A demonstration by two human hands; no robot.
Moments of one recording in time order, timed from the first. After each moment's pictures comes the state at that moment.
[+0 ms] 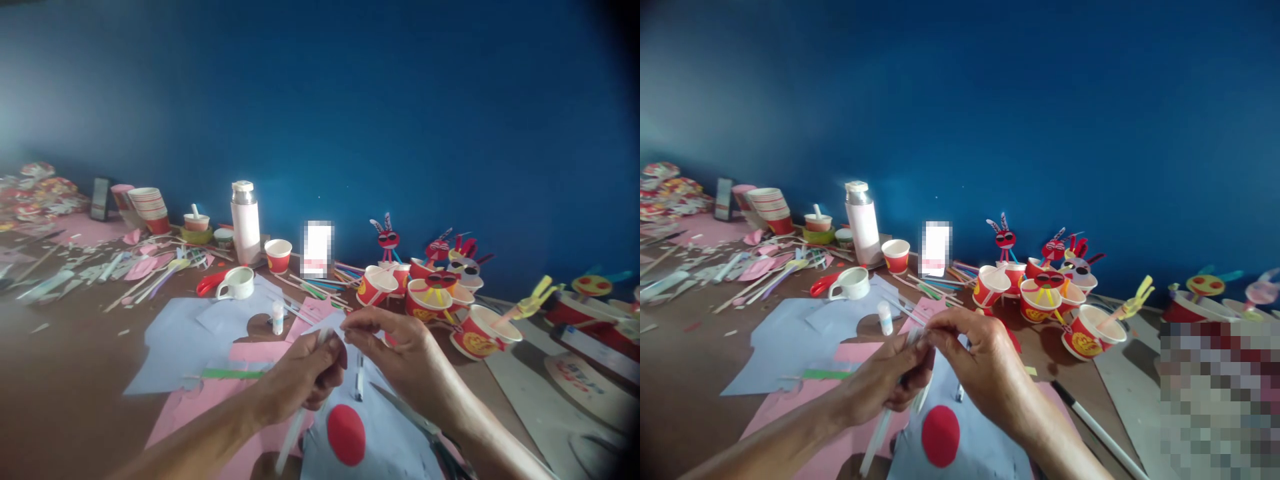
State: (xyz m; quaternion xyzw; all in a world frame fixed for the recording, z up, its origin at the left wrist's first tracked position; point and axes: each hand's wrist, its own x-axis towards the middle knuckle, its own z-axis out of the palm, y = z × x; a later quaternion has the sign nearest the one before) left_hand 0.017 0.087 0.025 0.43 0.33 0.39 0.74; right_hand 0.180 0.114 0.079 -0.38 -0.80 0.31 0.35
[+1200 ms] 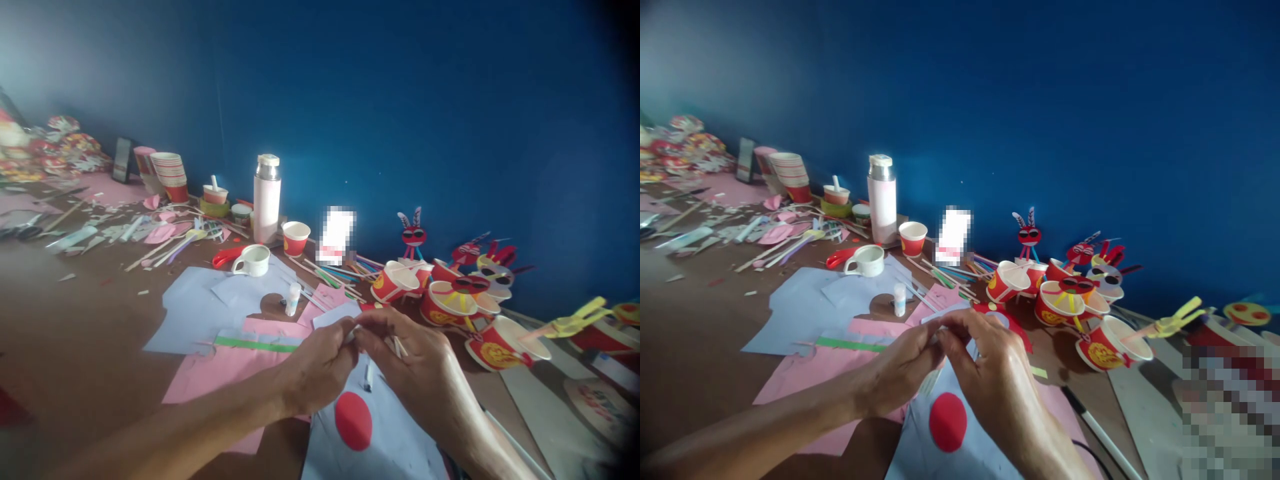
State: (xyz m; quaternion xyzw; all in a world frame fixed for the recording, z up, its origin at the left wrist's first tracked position) left_hand 0.019 0.080 0.028 0.62 0.45 0.43 0.48; right_hand 0.168 0.104 0.065 -0.40 -0.84 0.19 0.32
